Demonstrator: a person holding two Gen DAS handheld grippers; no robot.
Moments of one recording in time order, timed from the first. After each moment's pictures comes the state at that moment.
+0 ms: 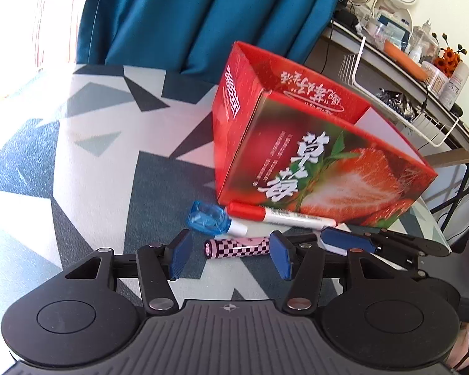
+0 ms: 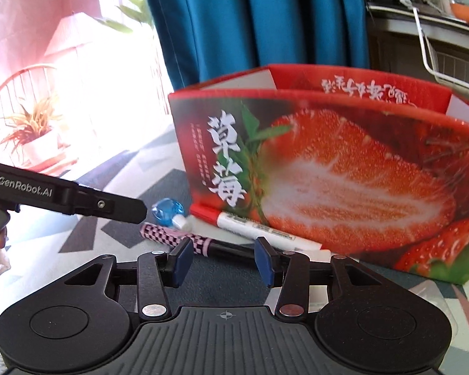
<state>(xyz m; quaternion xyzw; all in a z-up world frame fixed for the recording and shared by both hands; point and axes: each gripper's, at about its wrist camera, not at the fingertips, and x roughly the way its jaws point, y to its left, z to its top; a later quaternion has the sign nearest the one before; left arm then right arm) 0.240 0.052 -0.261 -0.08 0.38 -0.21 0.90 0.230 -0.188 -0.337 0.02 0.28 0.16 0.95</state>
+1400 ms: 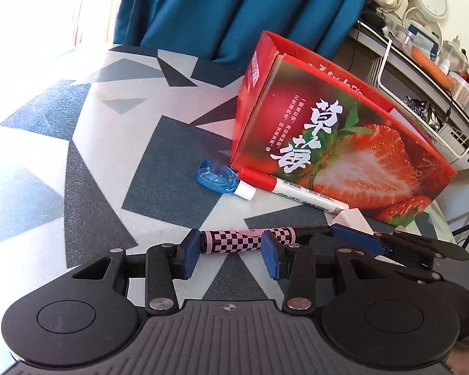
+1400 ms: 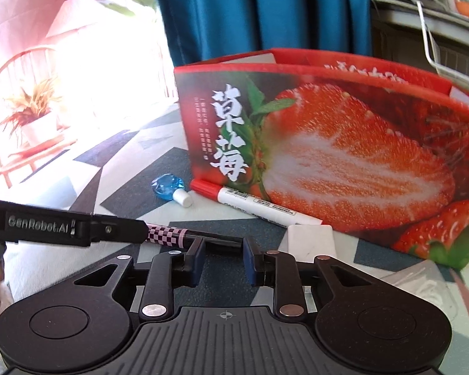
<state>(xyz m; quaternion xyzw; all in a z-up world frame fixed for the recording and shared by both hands) 0.201 0.040 -0.281 -0.11 0.37 -0.14 0.91 0.213 -0.178 -0.336 -0.02 0.29 0.17 0.94</state>
